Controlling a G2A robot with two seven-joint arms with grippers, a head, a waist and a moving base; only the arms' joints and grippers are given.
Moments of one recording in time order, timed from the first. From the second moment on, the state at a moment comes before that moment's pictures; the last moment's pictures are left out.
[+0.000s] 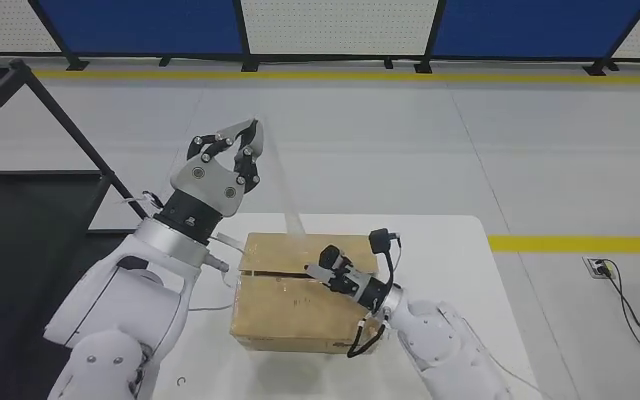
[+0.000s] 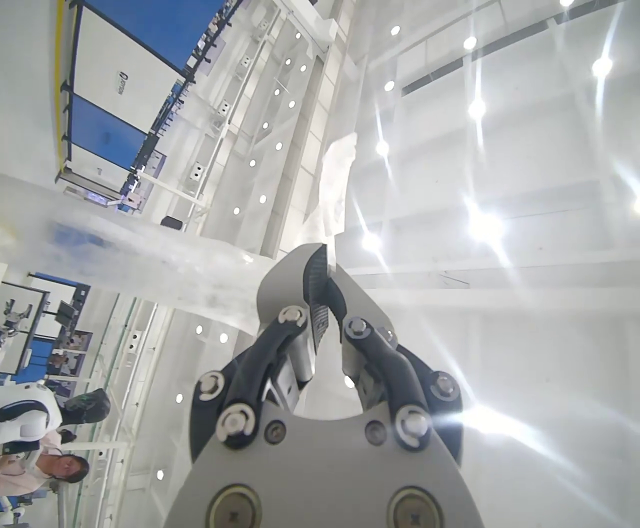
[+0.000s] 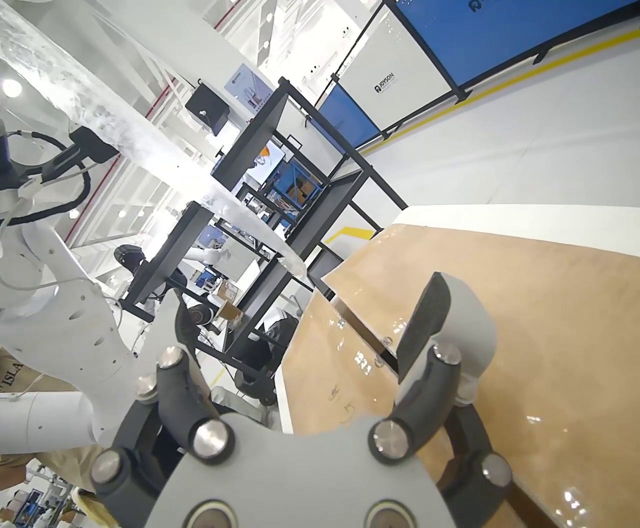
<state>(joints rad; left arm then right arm) 0.71 -1.25 -1.33 -2.10 -1.46 0.32 0.44 -0.82 -1.39 1.06 -1.31 -0.28 -0.54 0.36</state>
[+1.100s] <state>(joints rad) 0.78 -1.26 -1.45 -2.09 -1.57 0.25 0.50 -0.81 -1.37 1.15 -1.41 -0.25 -0.60 0.46</state>
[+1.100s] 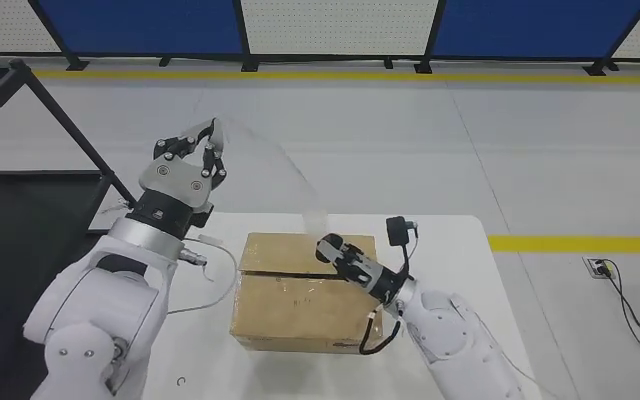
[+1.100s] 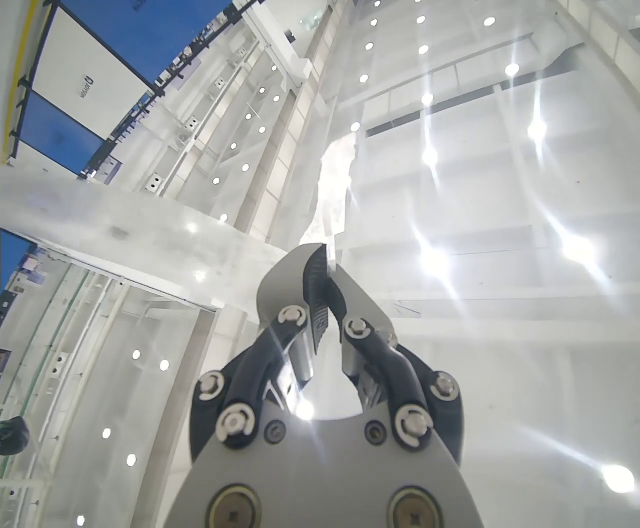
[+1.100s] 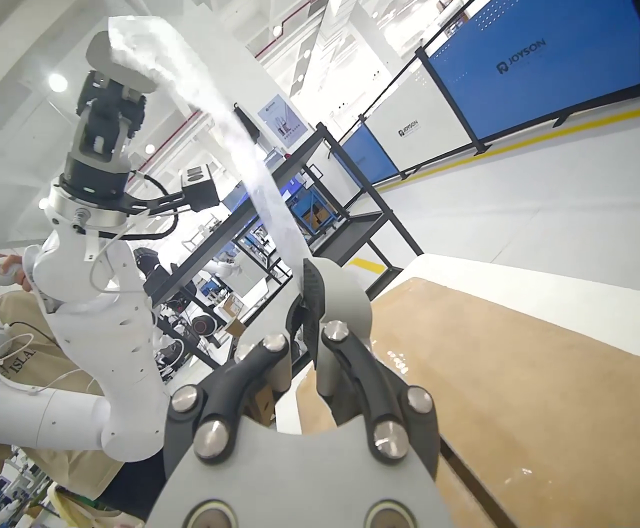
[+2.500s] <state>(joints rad) 0.96 -1.25 -1.65 -2.06 -2.09 0.16 0.82 -0.68 -1.27 1.30 -1.55 0.00 -0.06 1.35</state>
